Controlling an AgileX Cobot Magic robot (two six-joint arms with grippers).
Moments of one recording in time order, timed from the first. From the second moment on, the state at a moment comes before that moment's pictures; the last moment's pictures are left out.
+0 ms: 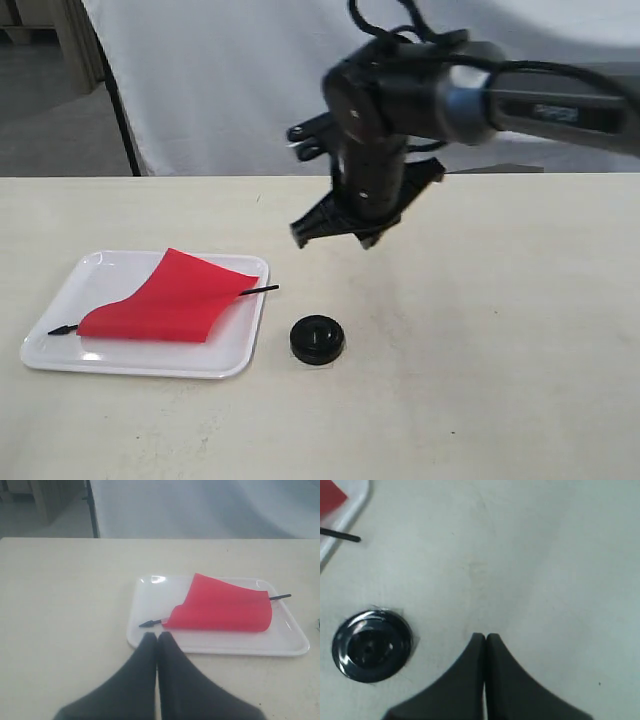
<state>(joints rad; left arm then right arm) -0.08 0.00 0.00 0.00 0.35 -0.04 0.59 2.02 -1.66 -0.30 0.96 0.26</state>
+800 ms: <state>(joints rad) -0.08 0.00 0.00 0.00 0.35 -0.04 -0.19 0.67 -0.55 -0.31 0.35 0.36</state>
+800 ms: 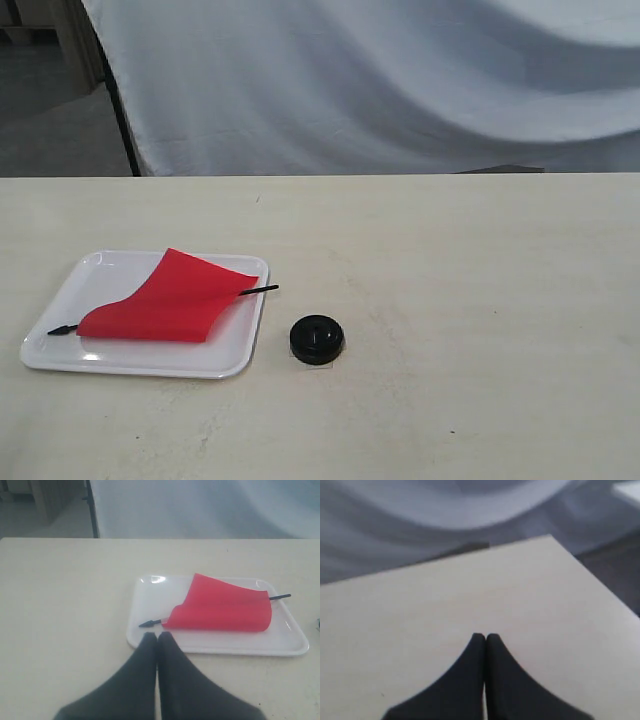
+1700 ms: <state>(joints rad) -0.08 0.00 0.00 0.00 0.35 -0.04 -0.03 0.01 -0.38 -0.36 0.17 0.45</state>
